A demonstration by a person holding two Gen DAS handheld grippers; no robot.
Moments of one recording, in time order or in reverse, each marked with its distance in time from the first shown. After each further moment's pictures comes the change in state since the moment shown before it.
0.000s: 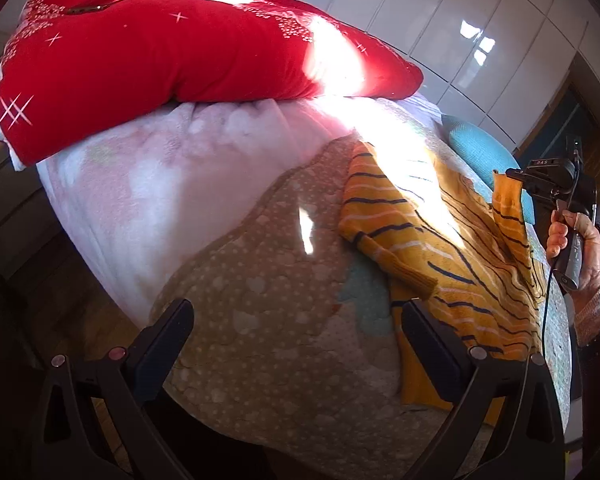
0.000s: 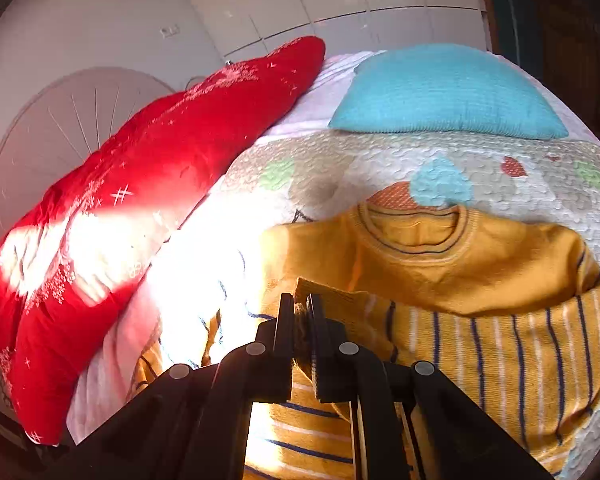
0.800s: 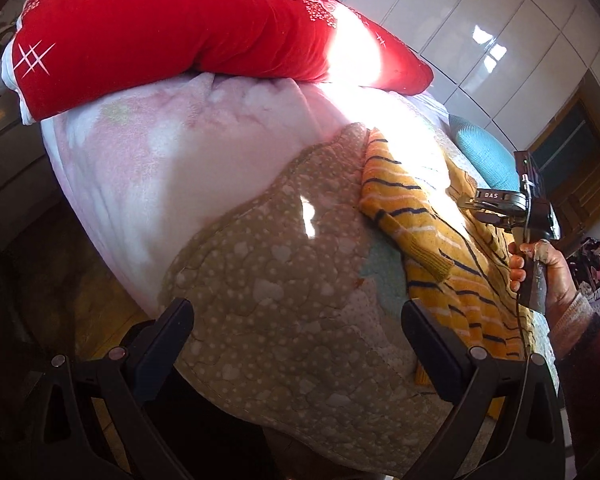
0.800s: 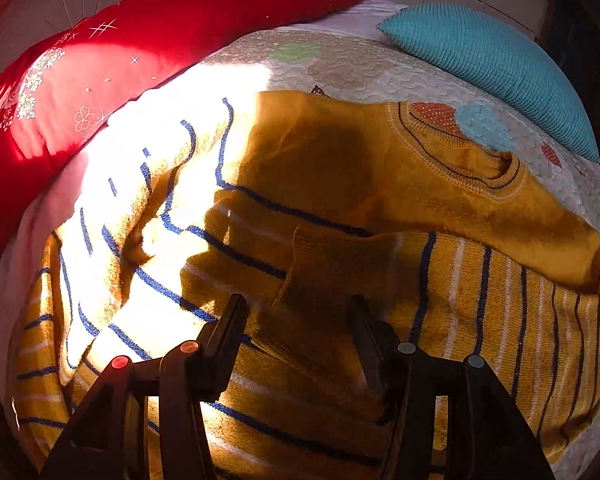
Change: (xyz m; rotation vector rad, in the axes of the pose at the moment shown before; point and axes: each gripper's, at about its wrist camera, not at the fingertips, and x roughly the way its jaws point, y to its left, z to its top) left arm -0.002 0.017 -0.018 -0.043 0.013 -0.042; right arm 0.082 0.001 -0.064 -0.274 0.225 -0.196
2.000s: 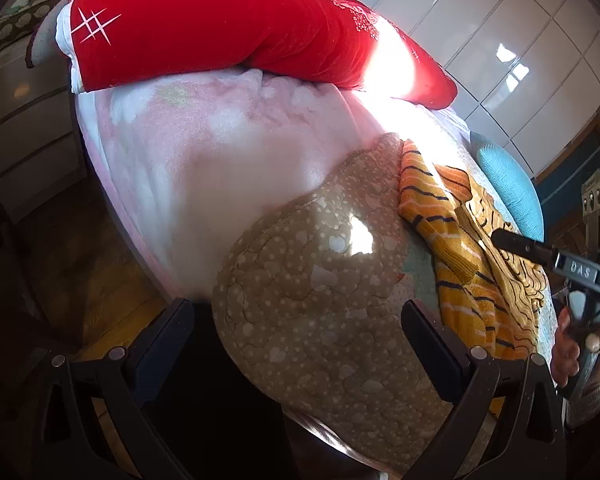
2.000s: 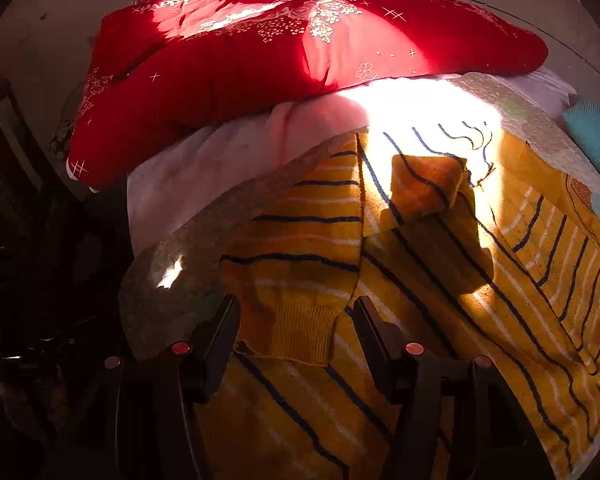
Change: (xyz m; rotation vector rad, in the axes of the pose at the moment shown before) left arm -0.016 0.035 -0.006 -0.097 -0.003 0.045; right arm -0.120 0.134 -0.116 -0.485 -0.022 0.414
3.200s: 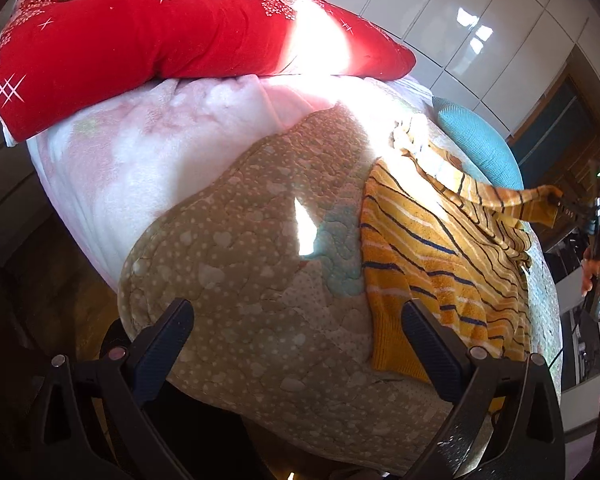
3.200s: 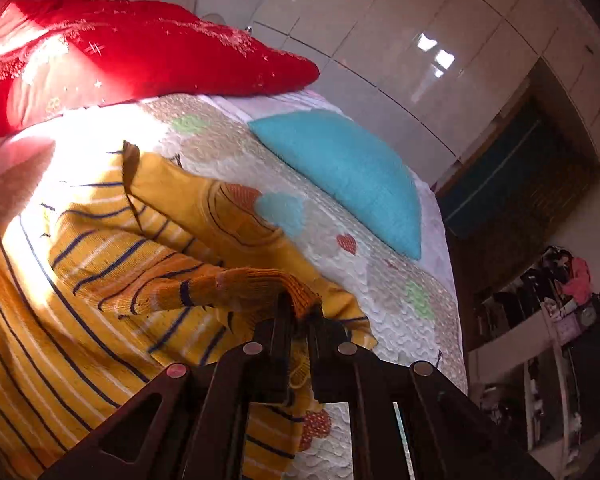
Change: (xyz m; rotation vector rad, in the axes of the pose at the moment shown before) left arm 0.007 -0.078 -0.006 0.165 0.034 -0.041; right arm -0.121 -0.219 -0.030 0.120 -0.003 -0.912
